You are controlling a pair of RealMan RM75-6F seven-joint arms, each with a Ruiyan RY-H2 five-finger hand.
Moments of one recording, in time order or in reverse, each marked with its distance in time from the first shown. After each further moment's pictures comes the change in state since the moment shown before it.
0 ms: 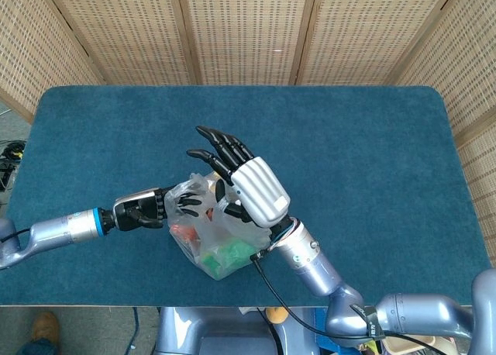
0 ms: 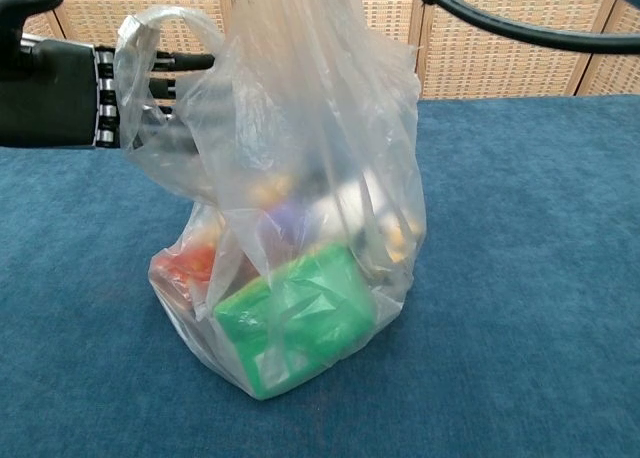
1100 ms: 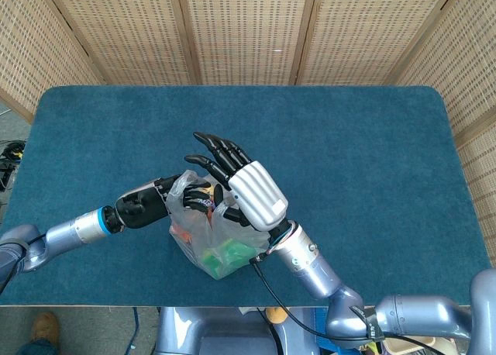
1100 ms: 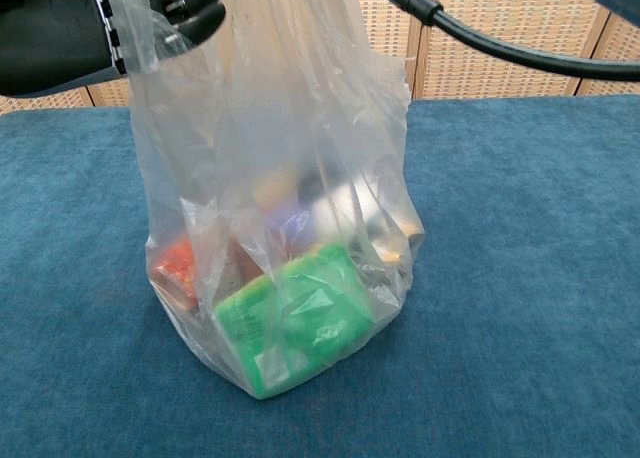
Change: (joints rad) left arm 0.056 -0.180 -0.052 0.142 -0.157 0.309 -0.159; right arm -0.003 -0.007 -0.018 0.002 -0.018 -0.002 -0.002
